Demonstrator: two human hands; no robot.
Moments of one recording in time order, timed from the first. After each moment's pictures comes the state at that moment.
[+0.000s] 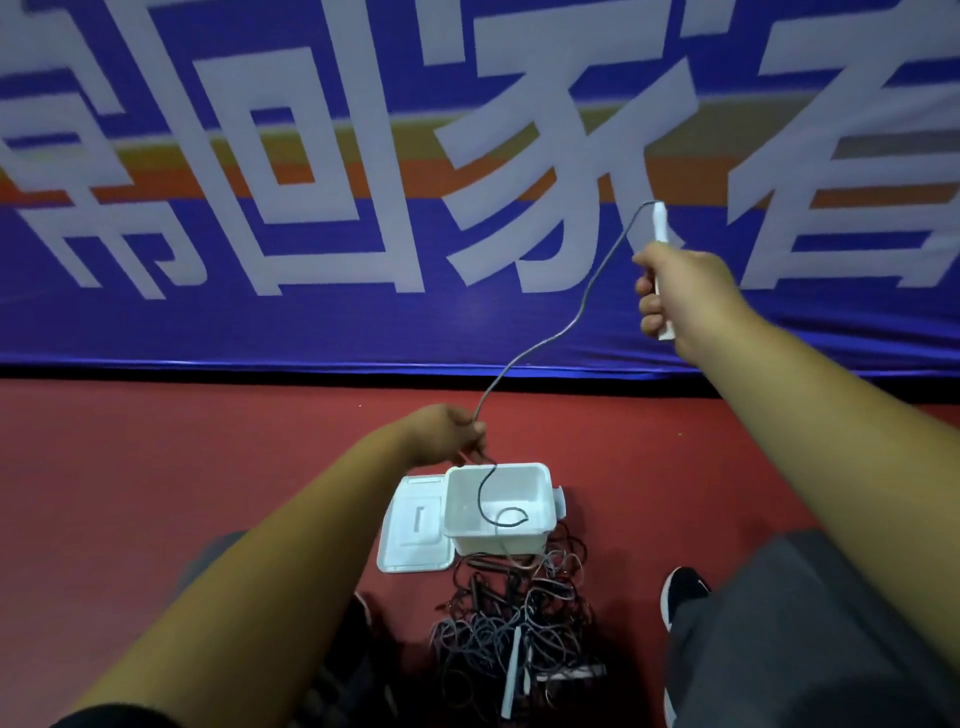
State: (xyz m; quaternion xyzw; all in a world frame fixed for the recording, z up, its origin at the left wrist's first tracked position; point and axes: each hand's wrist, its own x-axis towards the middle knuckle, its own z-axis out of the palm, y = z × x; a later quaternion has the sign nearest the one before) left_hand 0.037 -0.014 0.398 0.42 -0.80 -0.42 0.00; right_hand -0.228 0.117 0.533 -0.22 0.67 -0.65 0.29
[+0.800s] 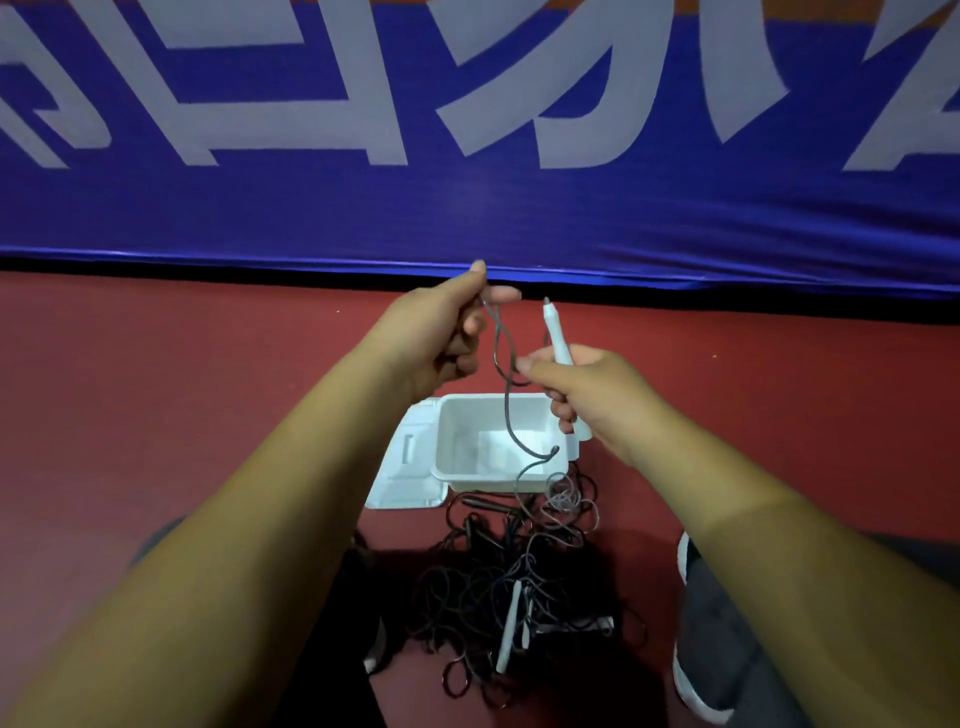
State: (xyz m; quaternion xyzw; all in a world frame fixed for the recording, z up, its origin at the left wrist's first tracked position) left_hand -0.020 -0.088 0.367 0.43 -0.50 -0.73 0.20; right_hand -0.171 0.031 0.309 -0.29 0.66 -0.50 0.49
